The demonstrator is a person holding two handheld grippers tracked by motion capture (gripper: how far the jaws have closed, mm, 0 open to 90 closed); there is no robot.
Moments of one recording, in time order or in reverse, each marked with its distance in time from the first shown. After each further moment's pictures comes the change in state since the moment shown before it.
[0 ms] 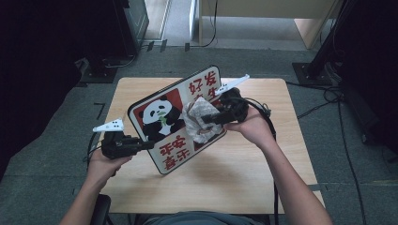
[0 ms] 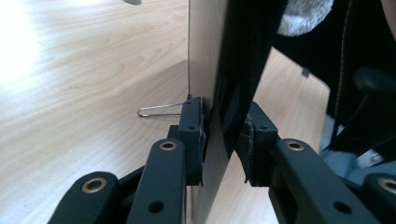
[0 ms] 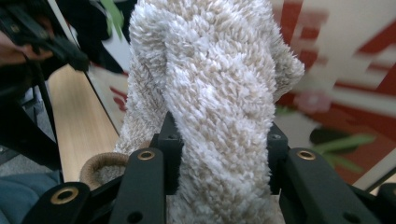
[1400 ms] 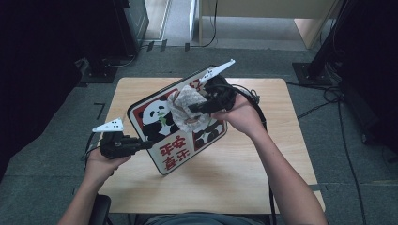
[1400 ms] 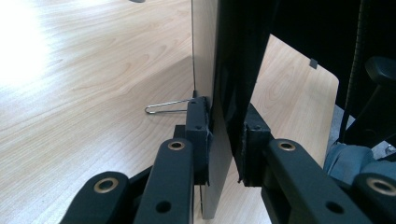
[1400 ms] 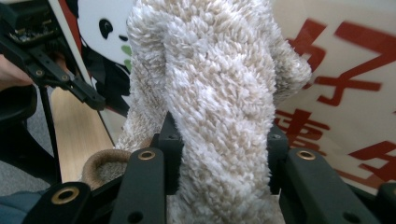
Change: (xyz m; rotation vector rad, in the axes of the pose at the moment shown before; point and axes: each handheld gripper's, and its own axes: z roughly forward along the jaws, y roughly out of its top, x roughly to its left) left arm -0.003 0.002 -0.003 0.034 0.036 0.061; right arm 0.021 0.047 0.003 0.001 -0.021 -0.076
